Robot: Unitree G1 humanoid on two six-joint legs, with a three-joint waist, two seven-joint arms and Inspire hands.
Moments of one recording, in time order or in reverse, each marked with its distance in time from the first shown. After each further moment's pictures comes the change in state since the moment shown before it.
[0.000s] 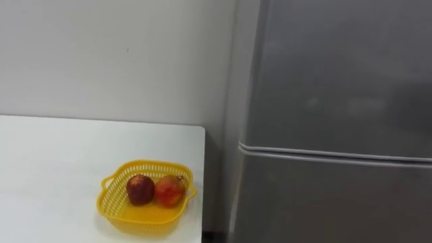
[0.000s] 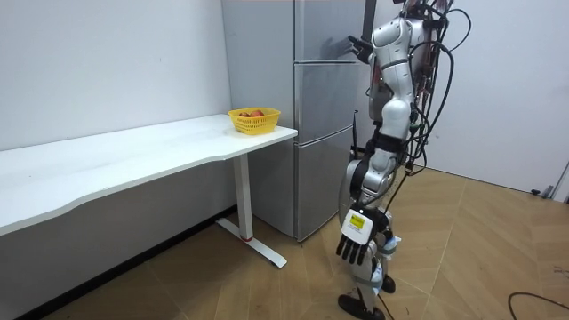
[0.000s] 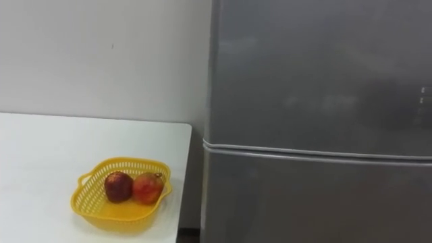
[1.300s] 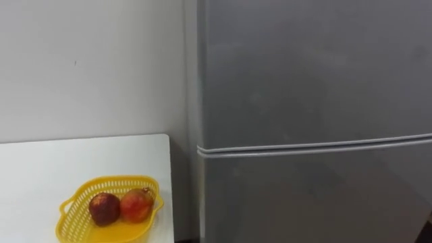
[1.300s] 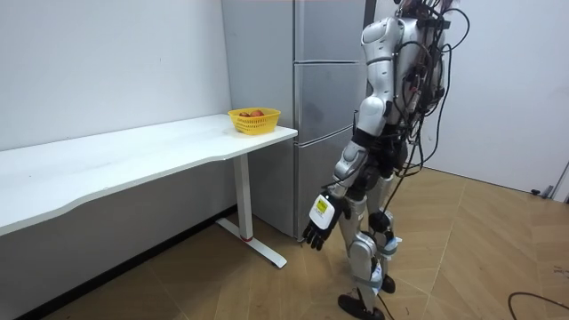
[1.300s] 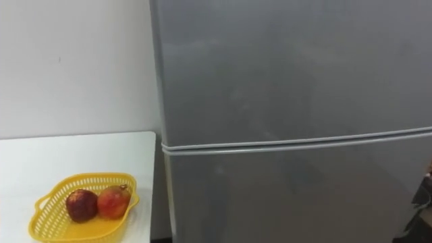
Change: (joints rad) left arm -0.032 0.010 -0.083 -0.030 0.032 0.065 0.072; right arm 0.248 0.126 0.074 1.018 -0.435 0.136 -0.005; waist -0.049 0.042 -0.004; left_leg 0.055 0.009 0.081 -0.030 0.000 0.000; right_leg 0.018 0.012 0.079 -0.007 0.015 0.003
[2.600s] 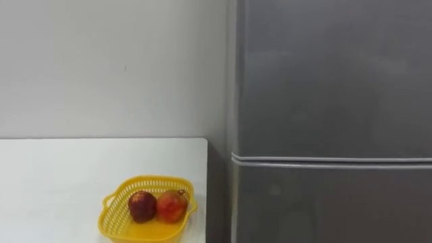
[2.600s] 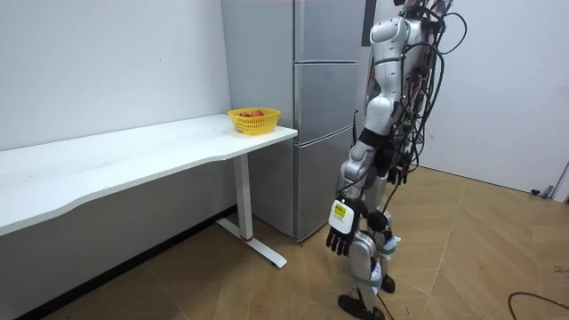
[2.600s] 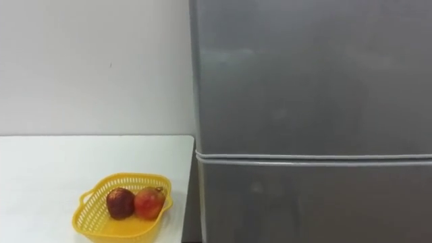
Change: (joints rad) left arm -0.054 -0.039 -0.086 0.033 0.042 0.163 -0.088; right arm -0.062 0.053 0.322 0.477 -0.672 0.200 0.315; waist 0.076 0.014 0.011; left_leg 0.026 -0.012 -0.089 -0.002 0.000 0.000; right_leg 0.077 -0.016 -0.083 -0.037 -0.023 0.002
